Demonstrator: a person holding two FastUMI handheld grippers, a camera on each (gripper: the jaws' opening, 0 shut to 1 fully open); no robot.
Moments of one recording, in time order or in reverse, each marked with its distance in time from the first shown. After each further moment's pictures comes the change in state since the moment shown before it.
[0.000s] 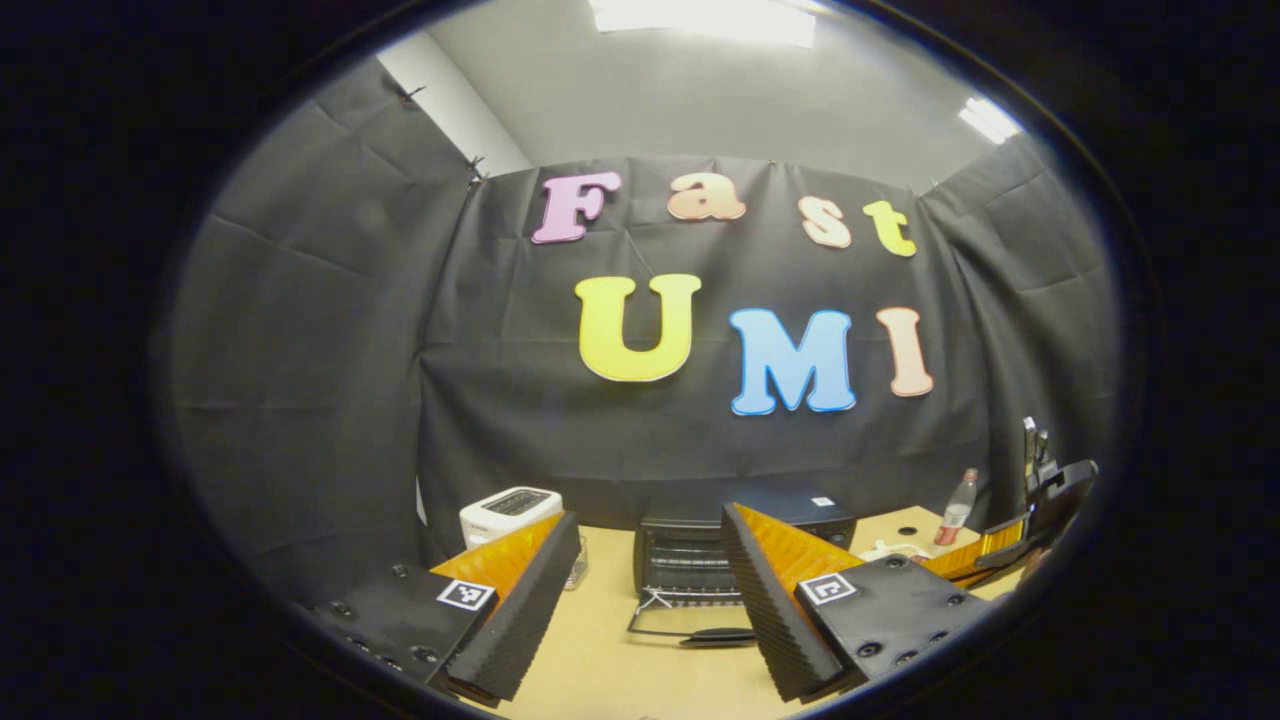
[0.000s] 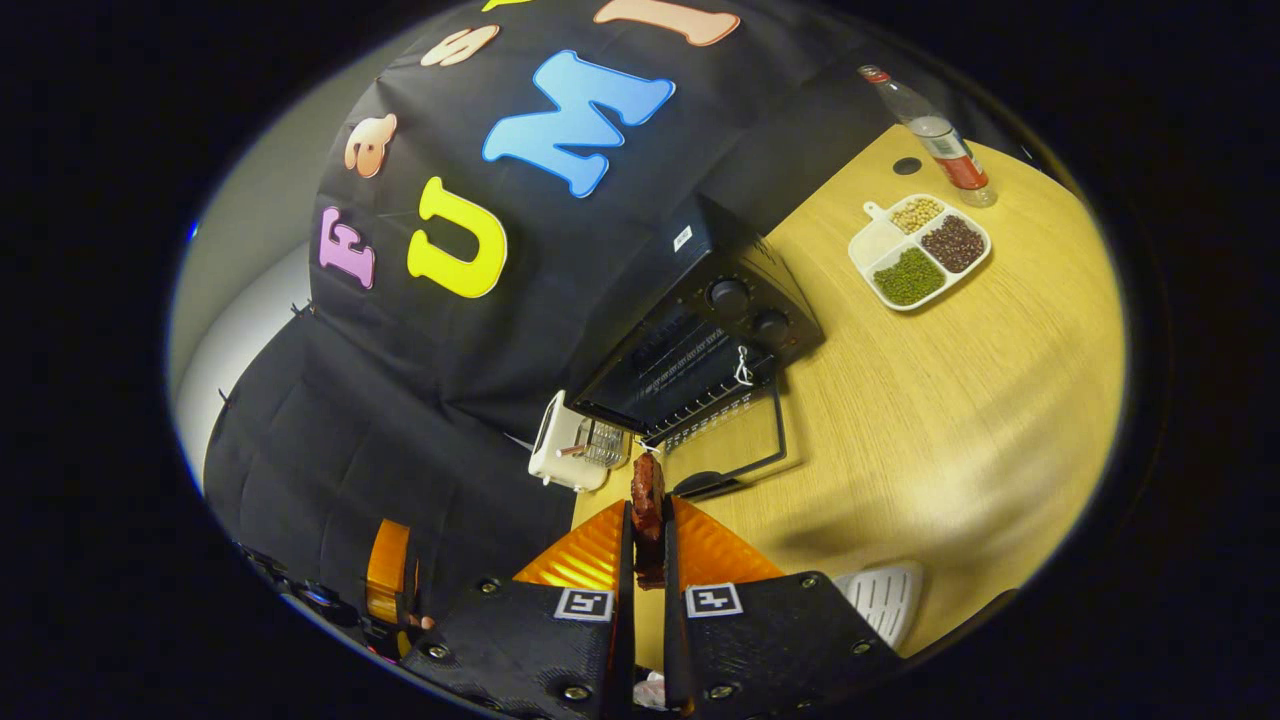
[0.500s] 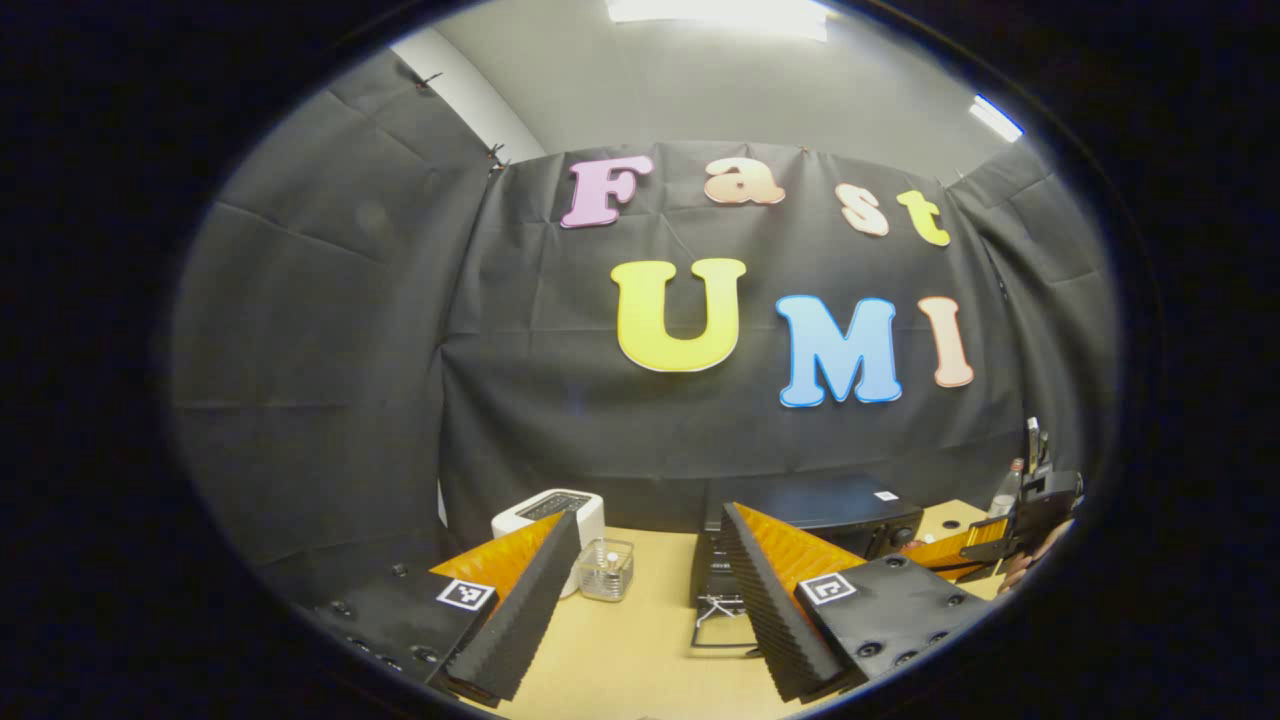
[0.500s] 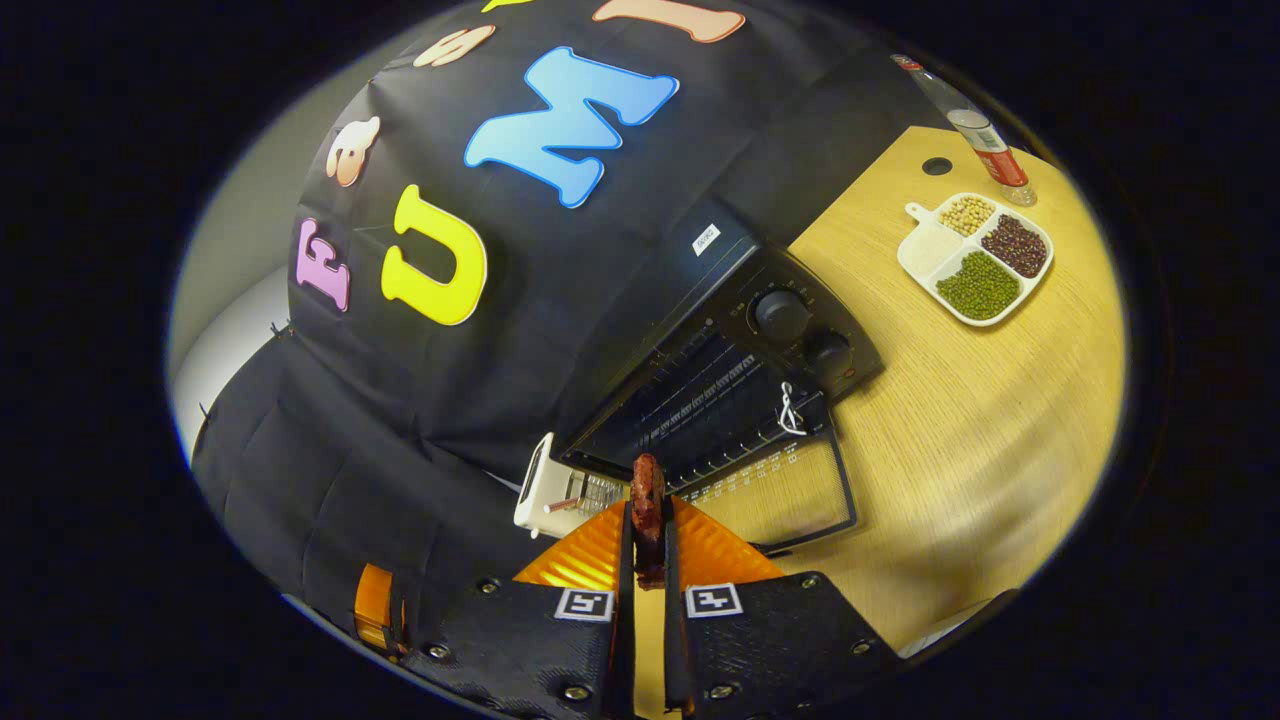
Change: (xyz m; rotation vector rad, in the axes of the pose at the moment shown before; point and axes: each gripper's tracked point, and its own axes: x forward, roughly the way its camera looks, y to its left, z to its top) left arm 0.054 0.073 -0.013 0.011 0.018 0.047; right arm 0.107 0.009 0.035 0.017 -0.125 -0.025
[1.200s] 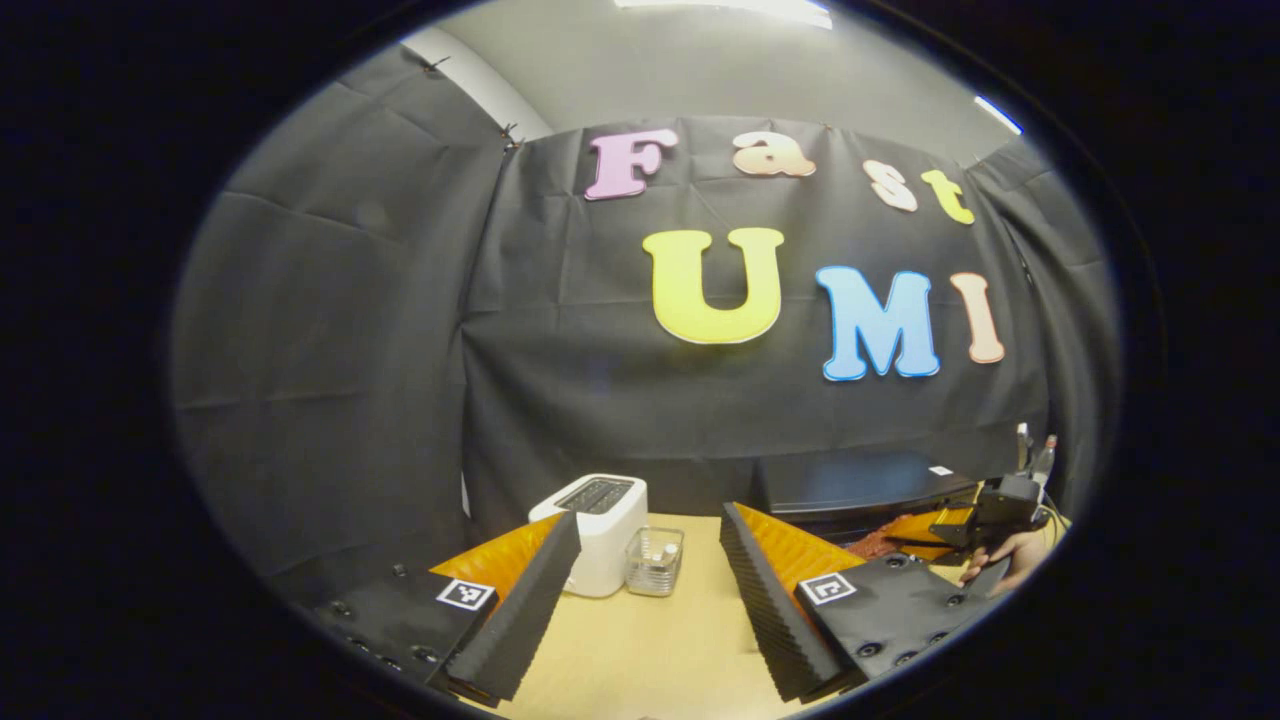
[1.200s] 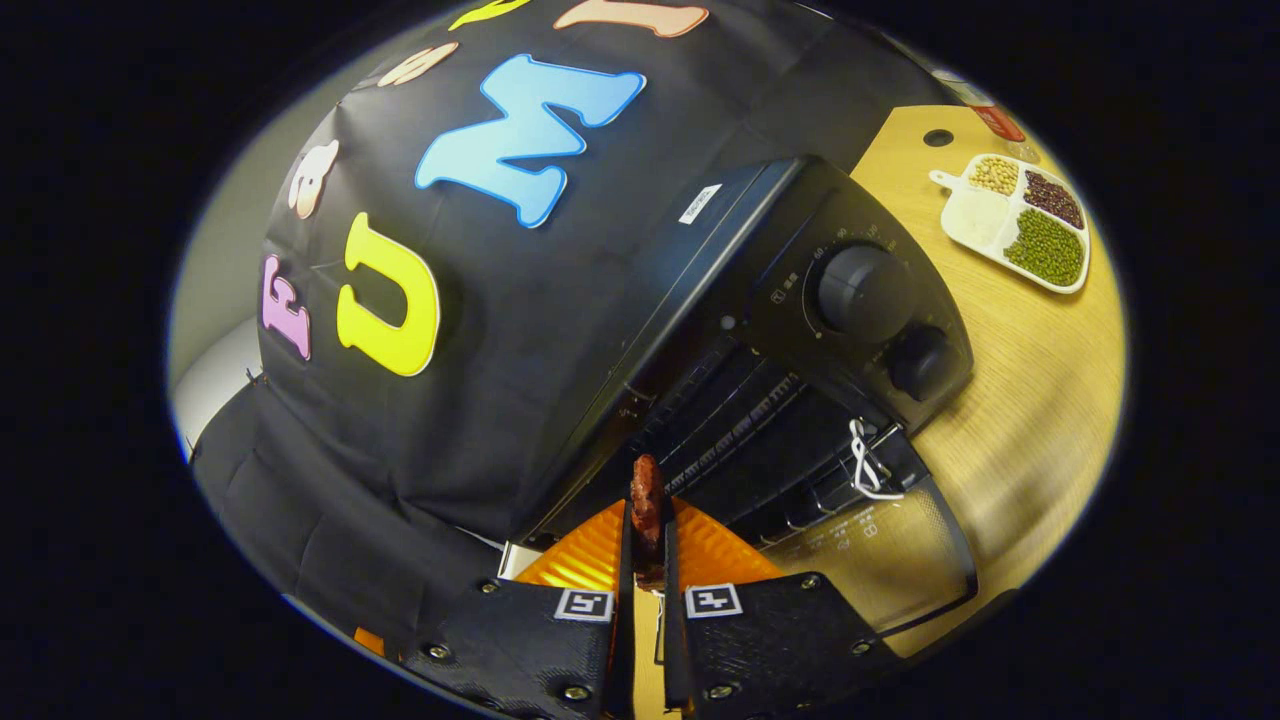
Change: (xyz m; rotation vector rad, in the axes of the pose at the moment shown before) left arm 0.032 0.064 -0.033 0.026 0.064 0.055; right arm 0.115 -0.018 0.028 0.088 -0.153 -0.023
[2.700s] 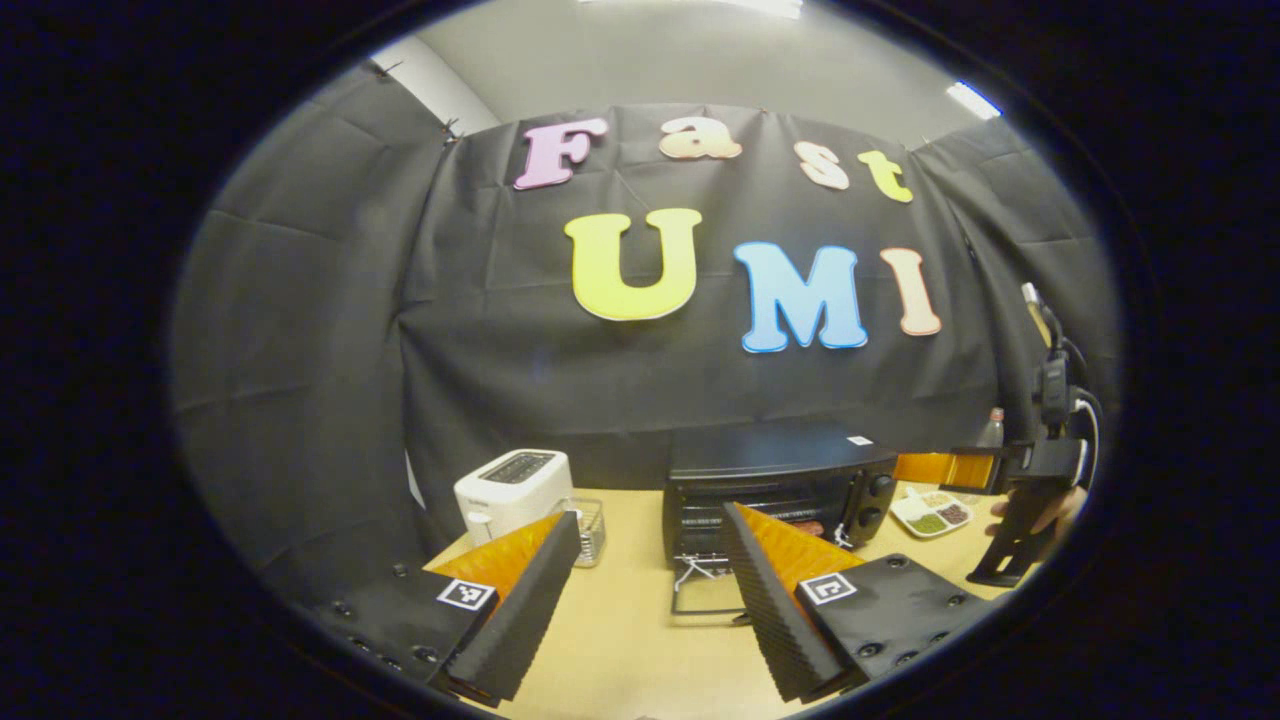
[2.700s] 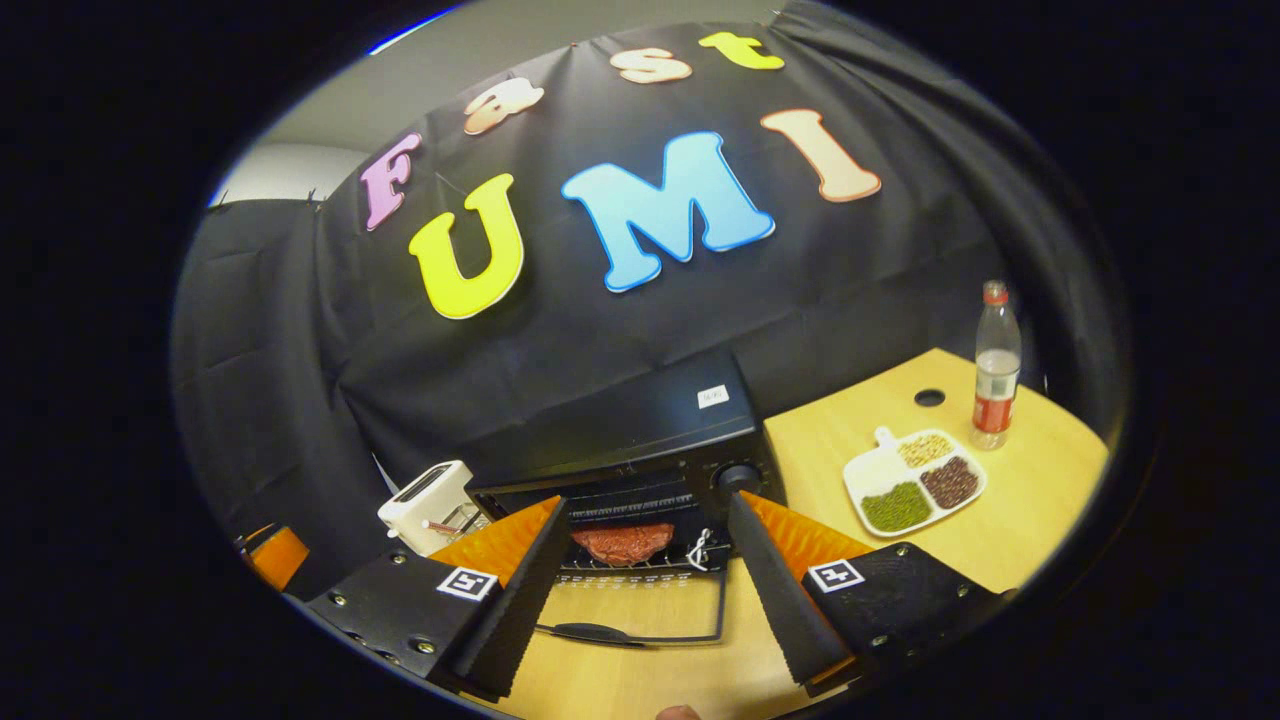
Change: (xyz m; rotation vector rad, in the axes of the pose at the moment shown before) left arm -0.046 -0.127 -0.031 0.030 0.067 -0.194; right arm -0.175 0.016 0.070 -0.704 -0.235 -0.131
